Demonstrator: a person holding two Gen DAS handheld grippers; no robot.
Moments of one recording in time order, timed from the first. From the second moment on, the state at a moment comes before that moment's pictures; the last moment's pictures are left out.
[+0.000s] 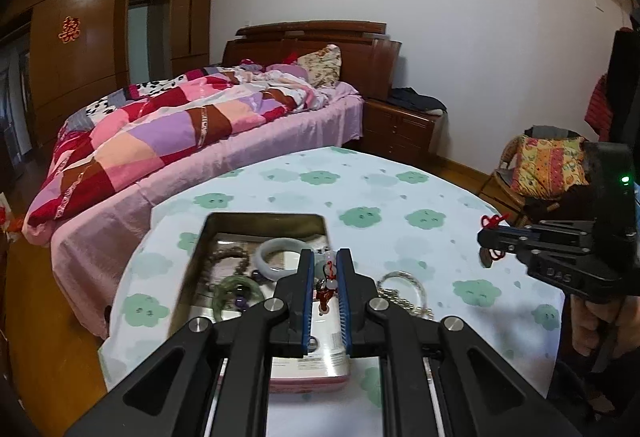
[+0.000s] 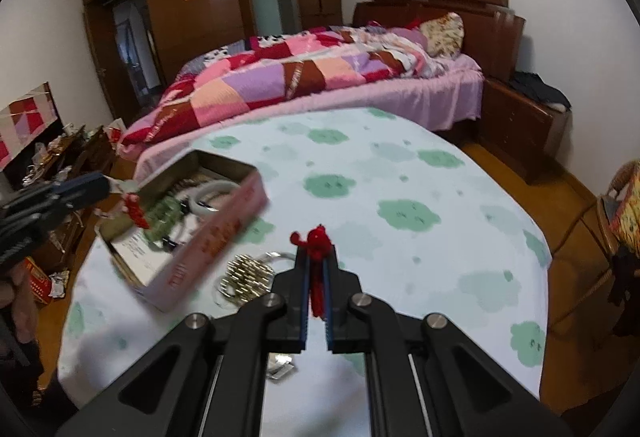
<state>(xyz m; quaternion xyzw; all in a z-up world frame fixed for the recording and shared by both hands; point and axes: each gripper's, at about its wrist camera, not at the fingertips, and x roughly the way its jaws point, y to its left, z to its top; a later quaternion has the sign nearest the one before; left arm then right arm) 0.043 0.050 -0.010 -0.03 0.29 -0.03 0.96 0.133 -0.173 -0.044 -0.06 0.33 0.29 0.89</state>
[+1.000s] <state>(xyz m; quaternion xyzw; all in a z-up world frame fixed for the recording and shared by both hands) 0.051 0.110 -0.041 -0.05 0.31 0.02 0.95 0.112 -0.041 -0.038 -0.10 0.32 0.41 0.85</state>
